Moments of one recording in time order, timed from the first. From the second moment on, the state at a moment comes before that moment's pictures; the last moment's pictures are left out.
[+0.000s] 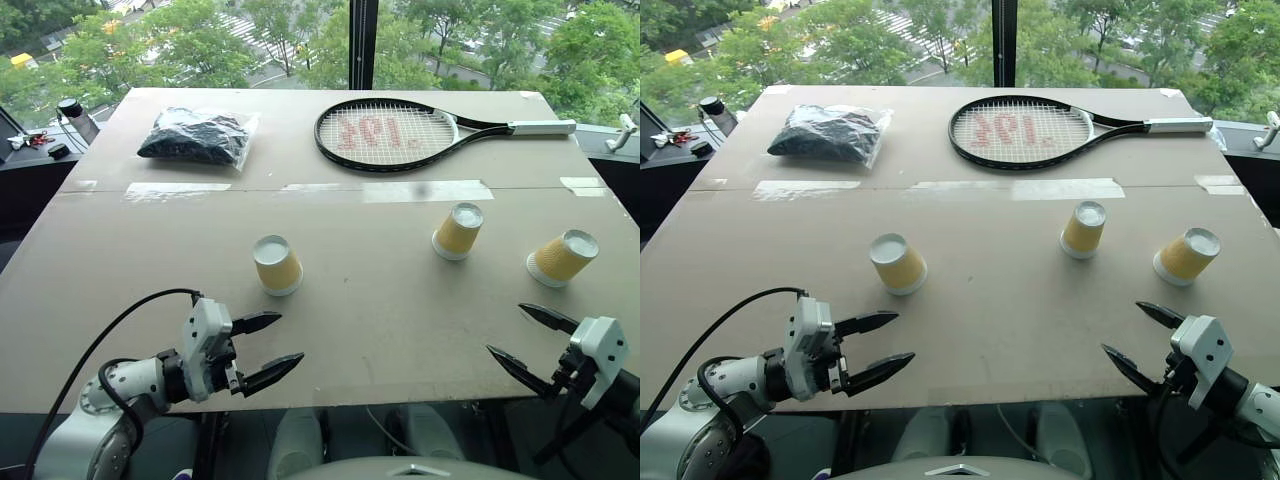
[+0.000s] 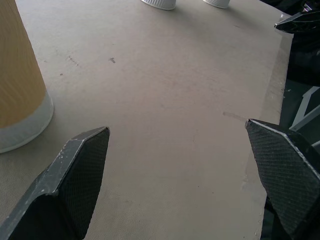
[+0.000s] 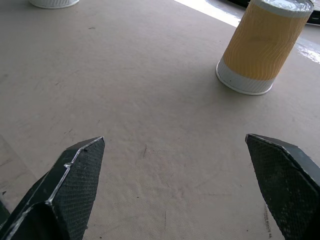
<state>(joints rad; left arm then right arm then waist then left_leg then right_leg) 0.38 0.70 0.22 -0.49 -0.60 0.36 -1.01 0.54 -0.57 -0.36 -0.49 0.40 0.08 0.89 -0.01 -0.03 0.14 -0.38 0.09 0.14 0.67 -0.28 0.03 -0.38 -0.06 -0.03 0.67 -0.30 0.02</state>
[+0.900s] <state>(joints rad) 0.07 0.59 0.29 -0.25 -0.53 0.28 -0.82 0.42 -0.62 -0.15 -0.75 0.57 0.17 0.89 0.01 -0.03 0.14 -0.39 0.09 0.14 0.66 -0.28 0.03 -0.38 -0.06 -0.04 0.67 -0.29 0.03</state>
